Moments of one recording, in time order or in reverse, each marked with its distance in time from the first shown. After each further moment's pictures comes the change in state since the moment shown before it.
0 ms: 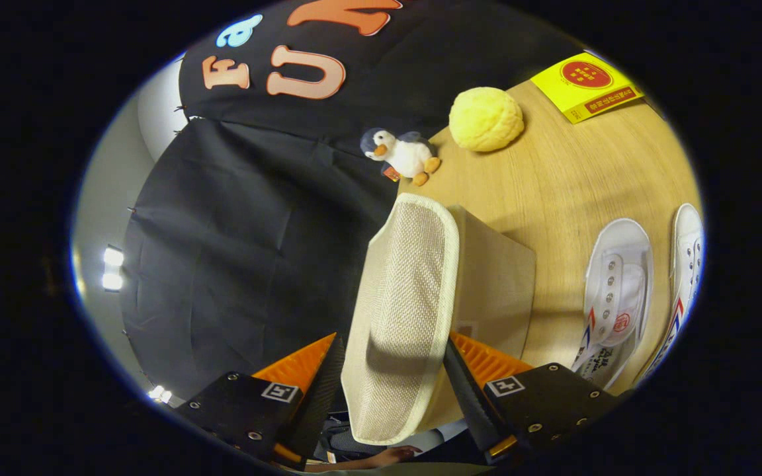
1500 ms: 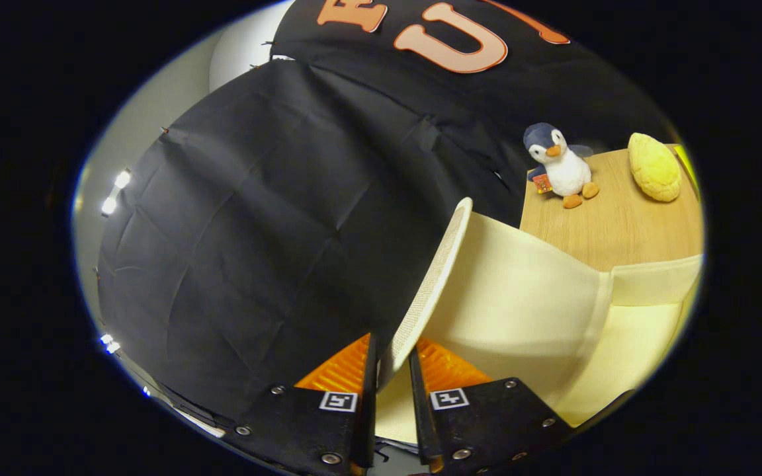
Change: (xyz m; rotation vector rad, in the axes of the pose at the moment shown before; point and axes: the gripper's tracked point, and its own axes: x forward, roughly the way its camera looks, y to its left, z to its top) arm 0.203 0.214 -0.041 -0.276 0.004 0.041
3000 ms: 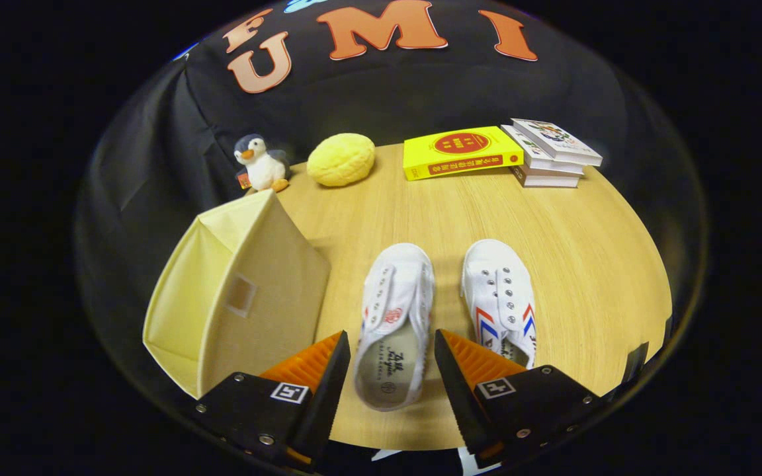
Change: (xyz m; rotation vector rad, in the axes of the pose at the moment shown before) arm -0.317 -0.402 -0.085 -0.047 -0.064 -0.901
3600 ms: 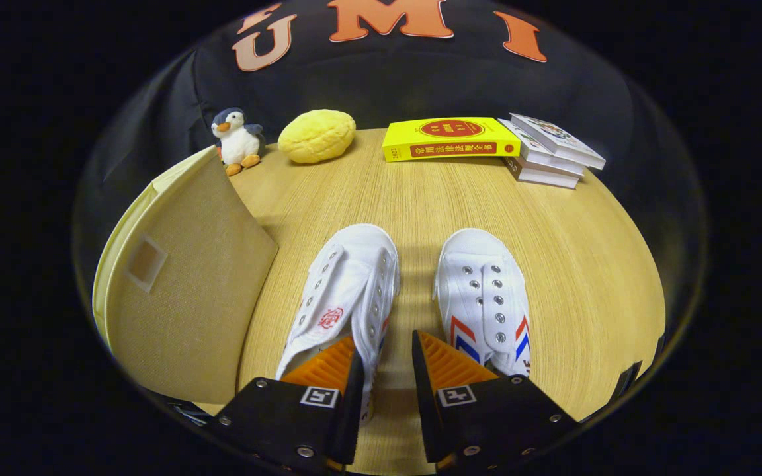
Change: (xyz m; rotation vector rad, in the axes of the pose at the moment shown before) arm 0.060 -0.030 0.000 -0.084 -0.042 -0.098
